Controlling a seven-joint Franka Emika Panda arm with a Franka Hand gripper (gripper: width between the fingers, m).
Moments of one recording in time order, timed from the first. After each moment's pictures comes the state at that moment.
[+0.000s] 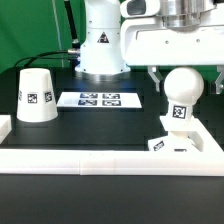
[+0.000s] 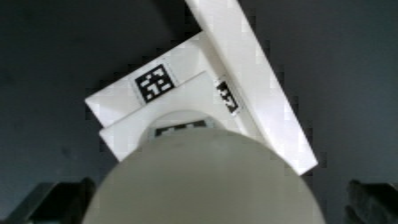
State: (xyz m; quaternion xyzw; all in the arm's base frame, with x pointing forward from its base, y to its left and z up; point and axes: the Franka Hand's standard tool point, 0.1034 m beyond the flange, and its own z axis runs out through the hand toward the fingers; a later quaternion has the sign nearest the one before) arm 0.609 0.107 0.110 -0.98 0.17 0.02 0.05
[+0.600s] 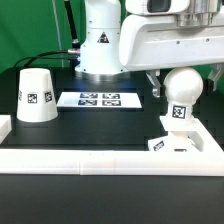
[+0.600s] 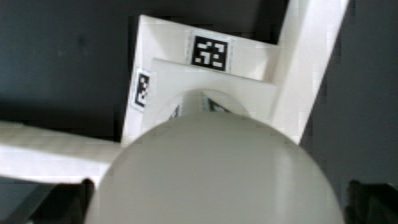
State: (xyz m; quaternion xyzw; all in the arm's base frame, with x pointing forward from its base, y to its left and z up) arm 0.611 0.104 0.110 -0.99 -0.13 0.00 0.03
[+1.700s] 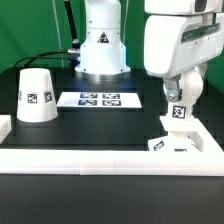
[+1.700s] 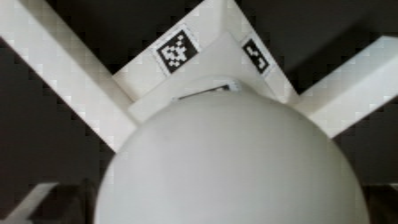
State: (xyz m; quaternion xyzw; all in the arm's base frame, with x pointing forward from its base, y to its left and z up) arm 0.615 0.105 0.110 -0.89 -0.46 0.00 0.01
